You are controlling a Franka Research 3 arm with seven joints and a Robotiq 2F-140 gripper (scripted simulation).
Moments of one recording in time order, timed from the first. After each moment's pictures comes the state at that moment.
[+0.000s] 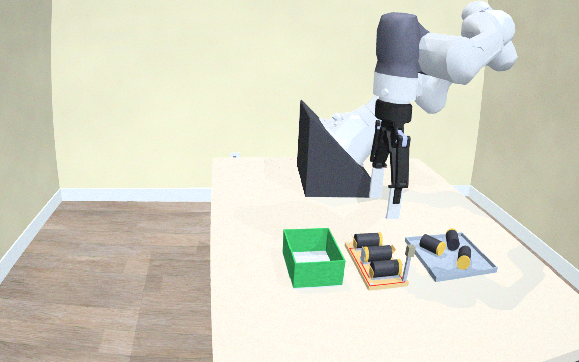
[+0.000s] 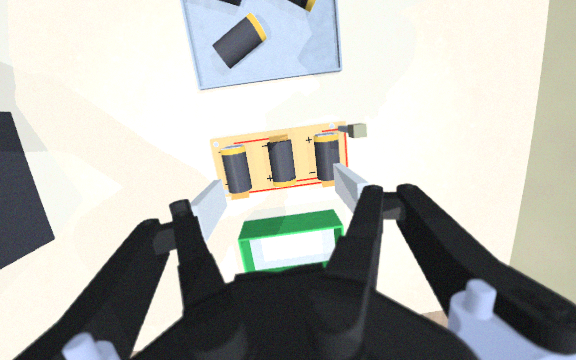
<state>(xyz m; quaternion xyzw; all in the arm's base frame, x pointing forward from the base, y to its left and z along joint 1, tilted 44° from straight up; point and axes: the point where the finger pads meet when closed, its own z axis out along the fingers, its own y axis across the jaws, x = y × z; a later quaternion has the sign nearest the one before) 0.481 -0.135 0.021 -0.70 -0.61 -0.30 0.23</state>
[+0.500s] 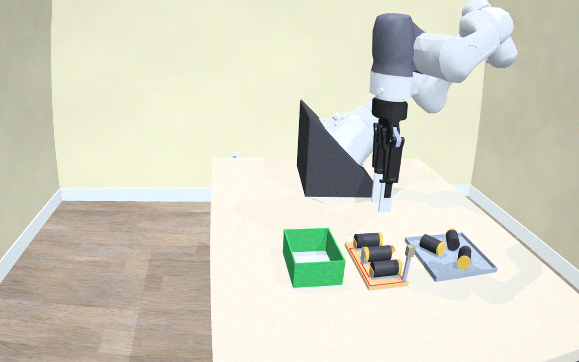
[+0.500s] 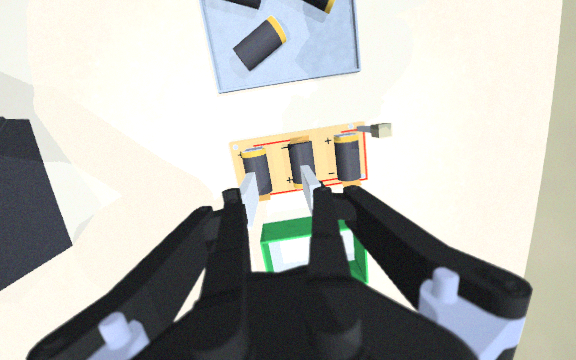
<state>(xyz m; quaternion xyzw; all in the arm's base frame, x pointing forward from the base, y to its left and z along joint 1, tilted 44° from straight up) 0.454 -0.126 0.022 -0.70 -0.60 -0.30 0.23</state>
